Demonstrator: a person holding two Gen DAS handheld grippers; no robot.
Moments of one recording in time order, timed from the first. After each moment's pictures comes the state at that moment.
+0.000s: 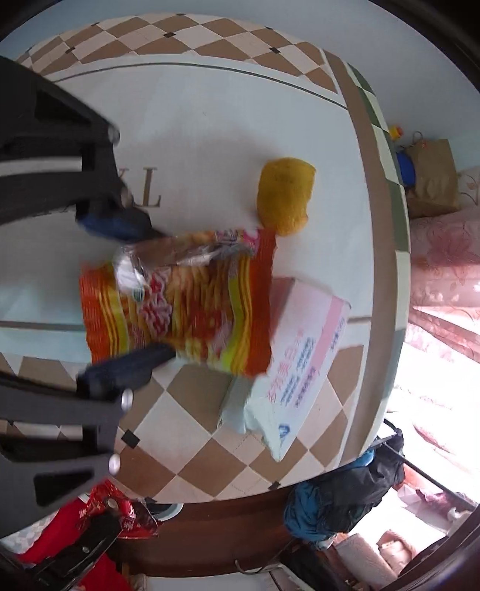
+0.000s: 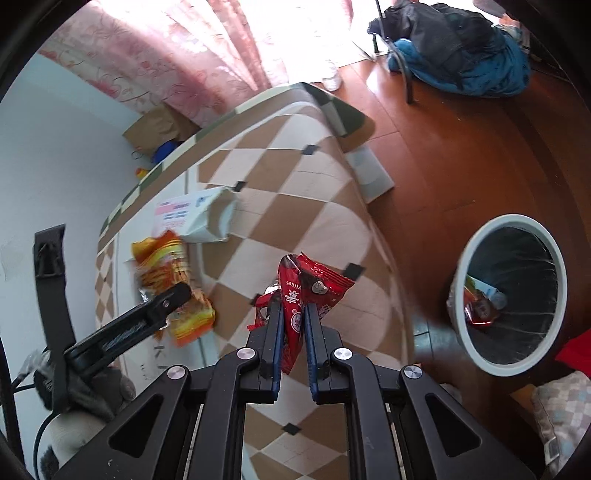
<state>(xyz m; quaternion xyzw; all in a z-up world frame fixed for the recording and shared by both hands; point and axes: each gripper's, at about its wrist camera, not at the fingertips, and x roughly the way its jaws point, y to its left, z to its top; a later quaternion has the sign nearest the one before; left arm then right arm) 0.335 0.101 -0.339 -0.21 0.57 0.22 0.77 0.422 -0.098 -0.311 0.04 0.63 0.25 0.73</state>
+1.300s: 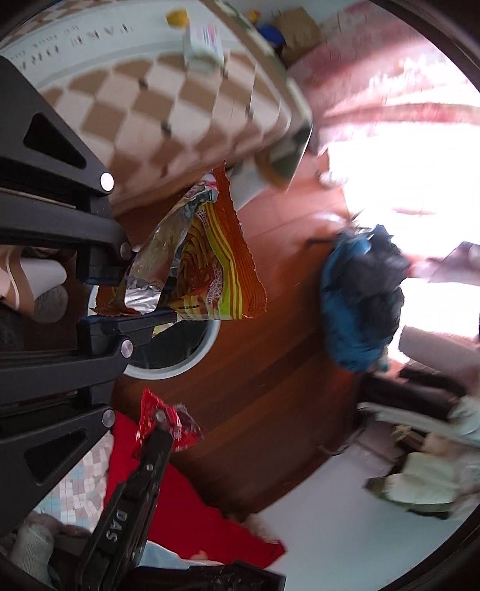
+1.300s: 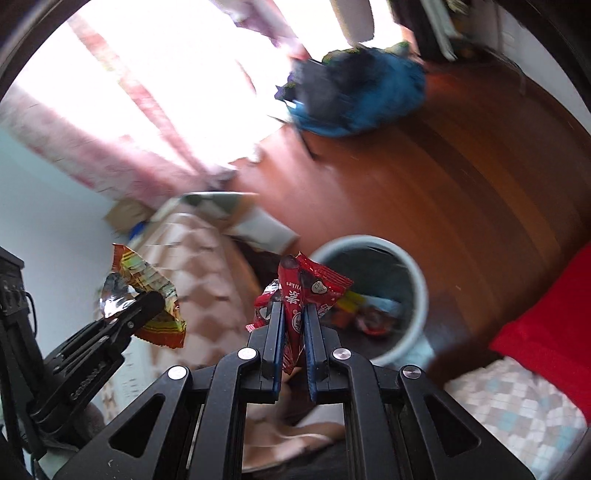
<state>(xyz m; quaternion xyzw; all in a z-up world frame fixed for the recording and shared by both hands) 0.428 -0.204 -0.269 -0.08 0.53 -0.02 0.84 0.449 -0.413 -0.258 0.12 0.58 0.17 0.79</state>
